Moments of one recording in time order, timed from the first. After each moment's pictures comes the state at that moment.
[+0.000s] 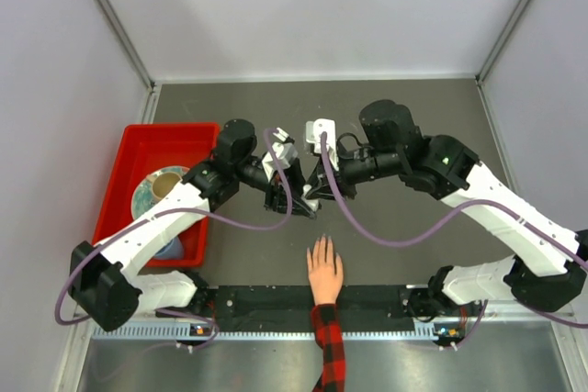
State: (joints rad) left arm -0.63 1.21 1.00 -0.07 1.35 0.10; right arm 0.94 1.27 1.58 -0.82 -0.54 -0.30
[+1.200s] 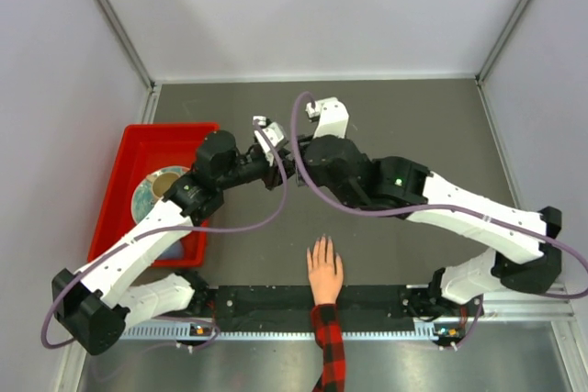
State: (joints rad) left arm -0.63 1.05 0.92 -0.07 0.47 0.11; right arm 1.23 1.43 1.62 -0.74 0.71 0.56
